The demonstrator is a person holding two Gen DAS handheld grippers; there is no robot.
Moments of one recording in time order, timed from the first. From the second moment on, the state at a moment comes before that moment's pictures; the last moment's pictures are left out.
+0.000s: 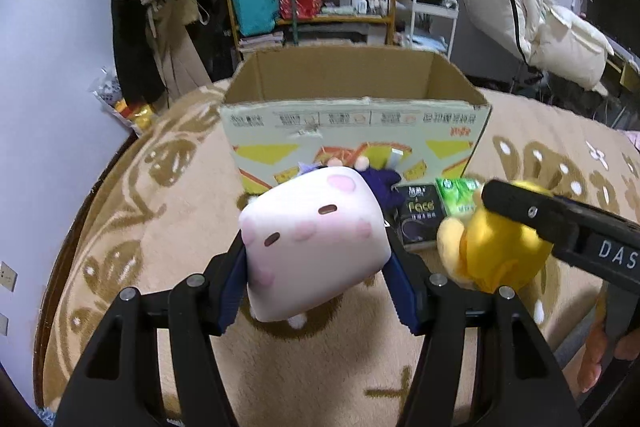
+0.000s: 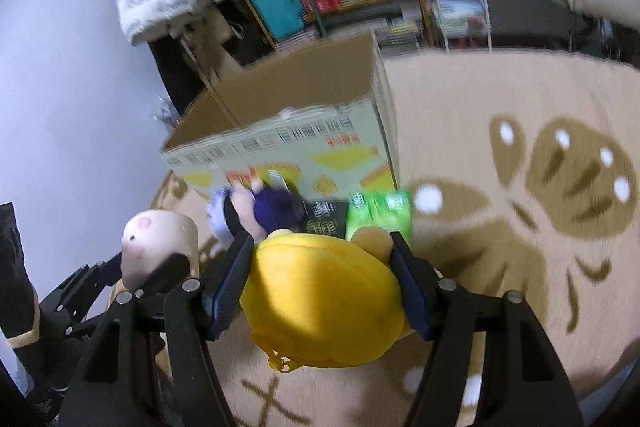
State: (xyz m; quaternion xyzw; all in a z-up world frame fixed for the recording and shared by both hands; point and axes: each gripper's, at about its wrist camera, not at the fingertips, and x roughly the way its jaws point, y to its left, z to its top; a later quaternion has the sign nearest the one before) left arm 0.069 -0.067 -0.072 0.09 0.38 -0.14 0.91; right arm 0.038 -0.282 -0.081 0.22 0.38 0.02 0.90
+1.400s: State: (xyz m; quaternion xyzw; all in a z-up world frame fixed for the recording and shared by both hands) left arm 0.163 -0.080 -0.015 0.09 0.25 -0.12 0.96; right arm 0.120 -0.300 0.007 0.07 0.17 0.01 0.98
